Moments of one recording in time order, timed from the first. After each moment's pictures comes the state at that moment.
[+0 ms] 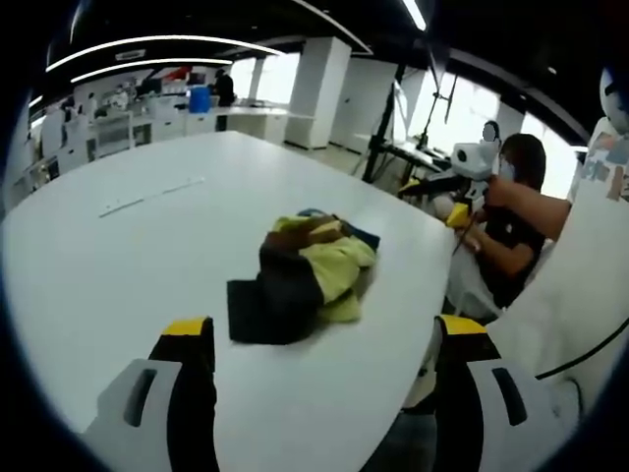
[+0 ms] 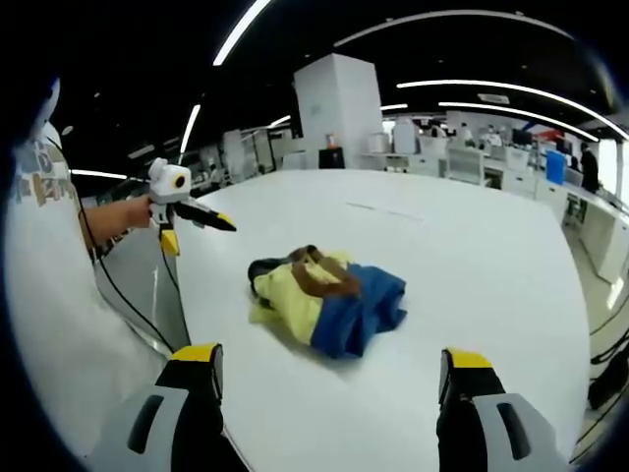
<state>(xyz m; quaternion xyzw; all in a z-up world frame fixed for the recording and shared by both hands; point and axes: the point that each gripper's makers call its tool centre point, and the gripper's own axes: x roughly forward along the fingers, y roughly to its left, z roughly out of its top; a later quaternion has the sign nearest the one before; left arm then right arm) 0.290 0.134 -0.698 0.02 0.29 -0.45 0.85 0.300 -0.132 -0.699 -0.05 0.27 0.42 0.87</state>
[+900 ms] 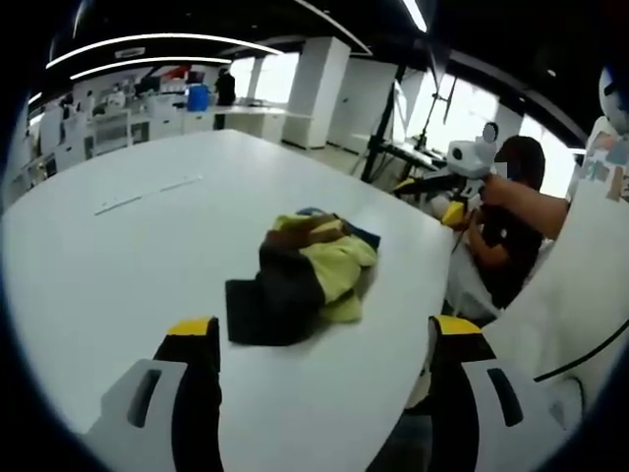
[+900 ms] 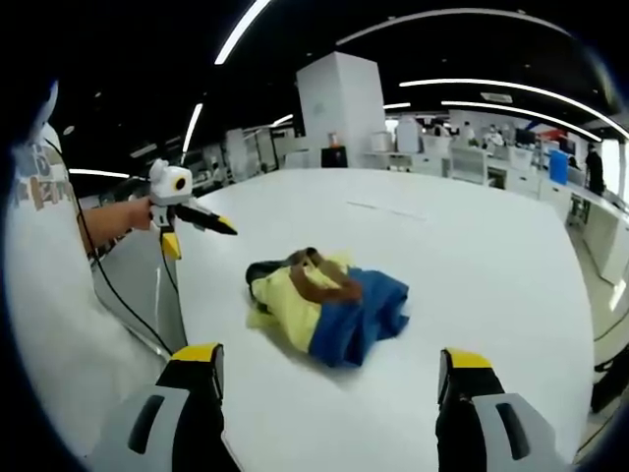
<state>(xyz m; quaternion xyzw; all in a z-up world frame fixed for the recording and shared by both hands) 0.293 0.130 -0.702 0.02 0.29 -0.45 0.84 0.311 -0.124 -0.700 -0.05 0.27 0.43 0.86</state>
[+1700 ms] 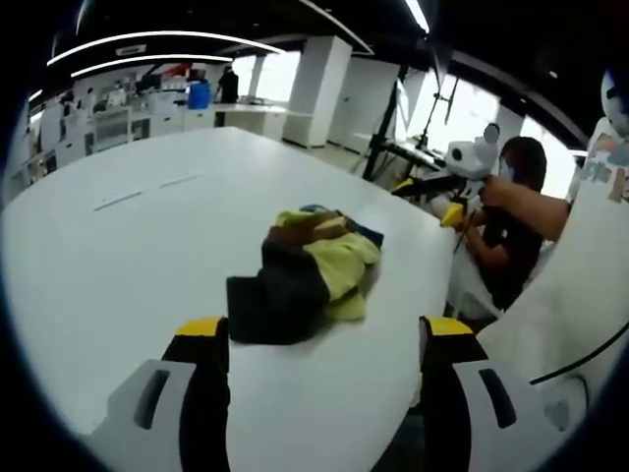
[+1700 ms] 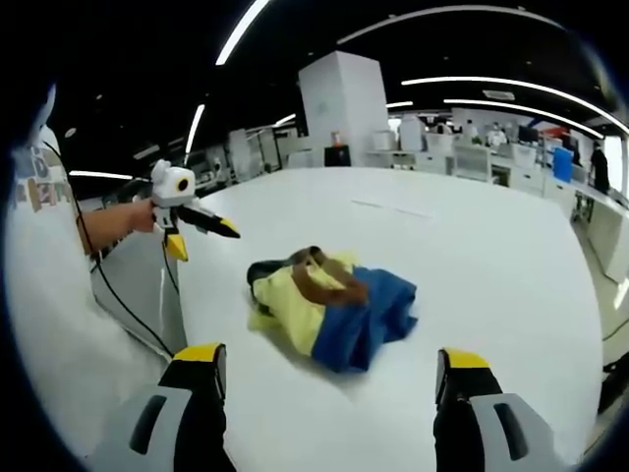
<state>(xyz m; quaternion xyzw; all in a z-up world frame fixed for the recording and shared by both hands) 0.296 0.133 -0.708 0.01 0.30 -0.45 0.84 0.313 -0.114 -0.708 -0.04 0.27 0.44 0.86</state>
